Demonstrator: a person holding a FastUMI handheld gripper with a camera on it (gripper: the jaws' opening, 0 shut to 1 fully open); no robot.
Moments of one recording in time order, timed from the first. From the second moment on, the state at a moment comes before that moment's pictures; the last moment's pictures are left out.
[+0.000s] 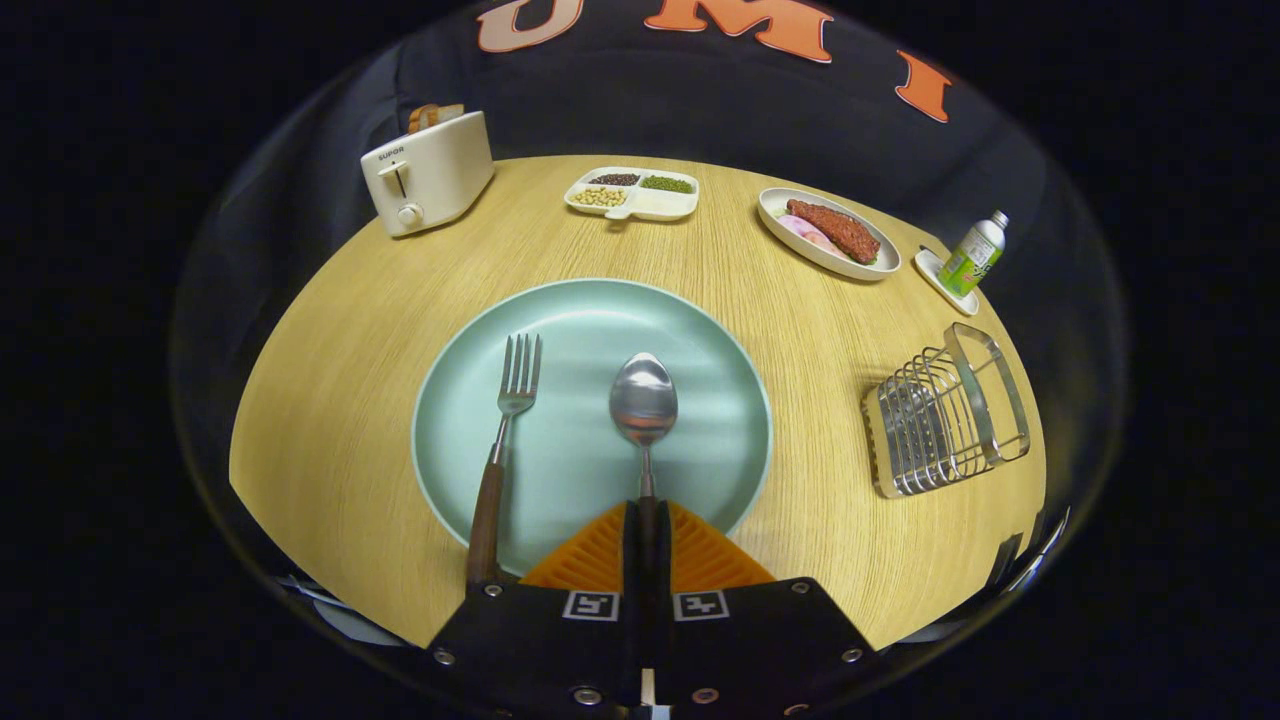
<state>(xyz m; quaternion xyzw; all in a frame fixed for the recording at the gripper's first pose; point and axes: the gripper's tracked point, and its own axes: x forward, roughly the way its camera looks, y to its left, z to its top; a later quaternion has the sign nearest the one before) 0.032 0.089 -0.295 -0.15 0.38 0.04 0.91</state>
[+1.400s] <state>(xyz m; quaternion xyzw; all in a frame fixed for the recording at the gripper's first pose) 0.022 -0.092 -0.154 -0.22 0.55 0.04 0.80</state>
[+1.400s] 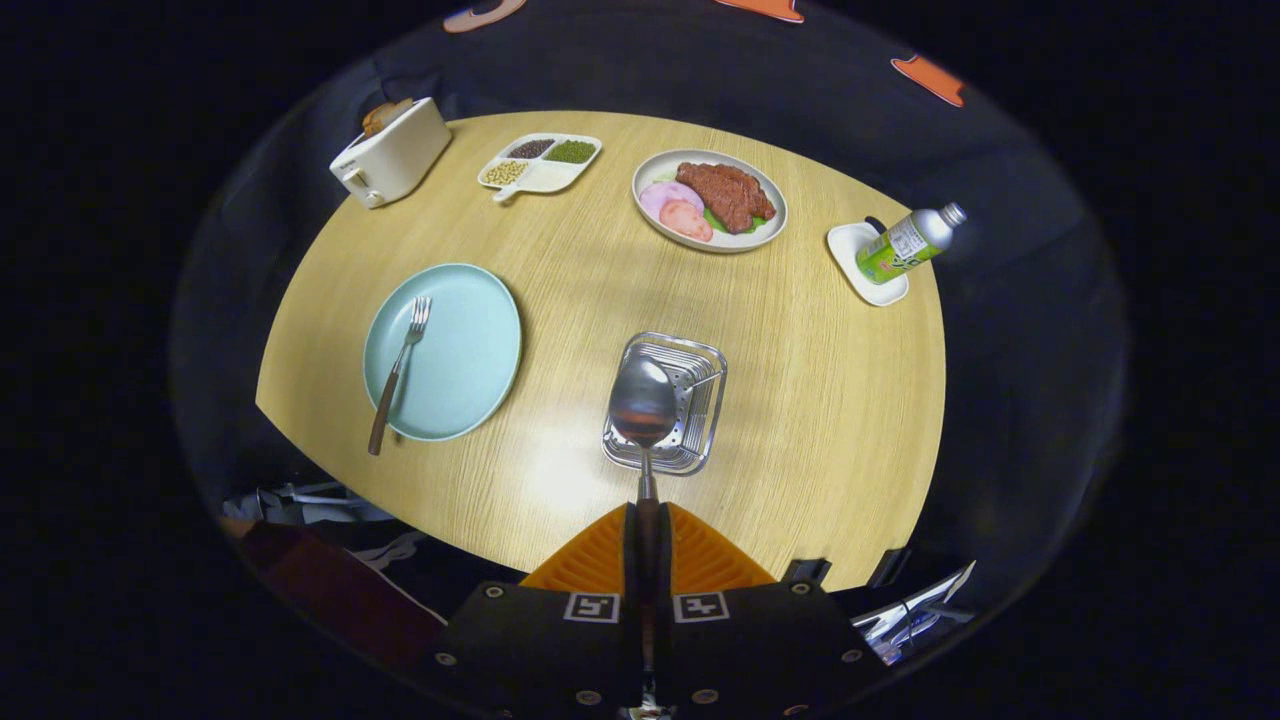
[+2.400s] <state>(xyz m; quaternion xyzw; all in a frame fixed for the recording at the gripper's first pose) 0.065 -0.098 -0.193 -0.25 0.63 0.04 0.73</state>
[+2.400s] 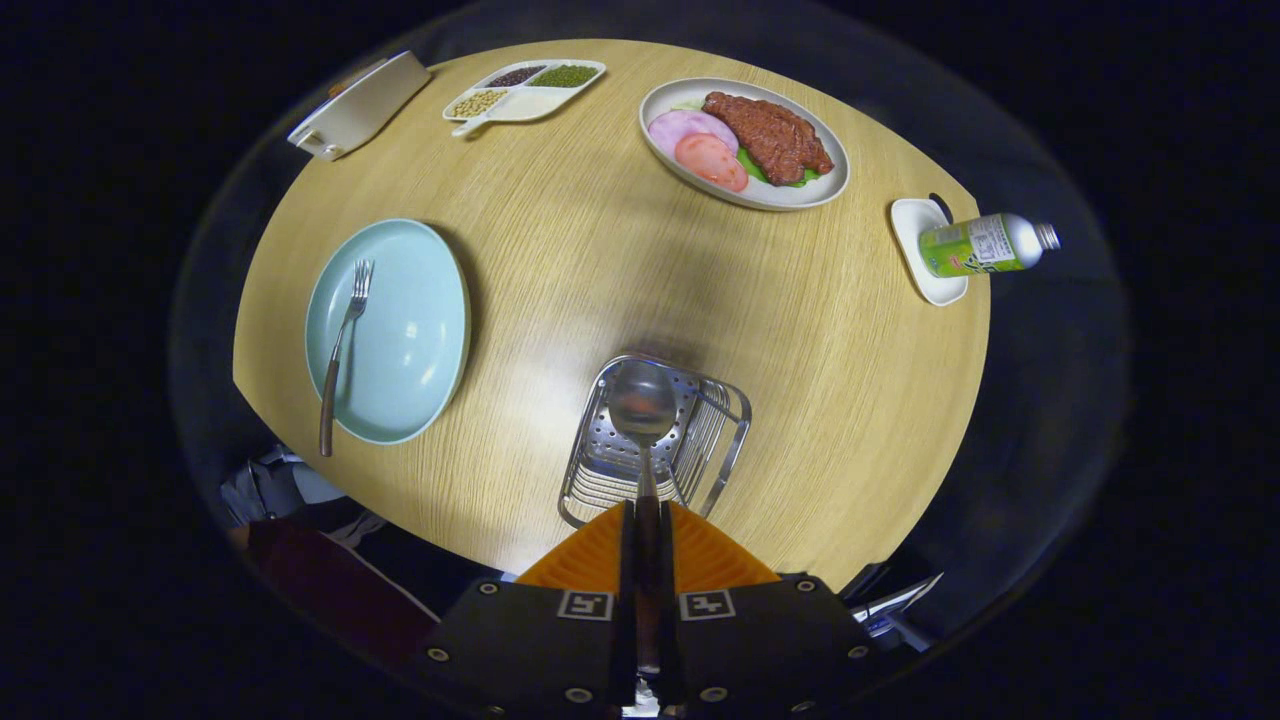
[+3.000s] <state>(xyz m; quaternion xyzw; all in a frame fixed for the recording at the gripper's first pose) 0.045 -0.027 -0.146 -0.19 0.51 0.07 0.83</state>
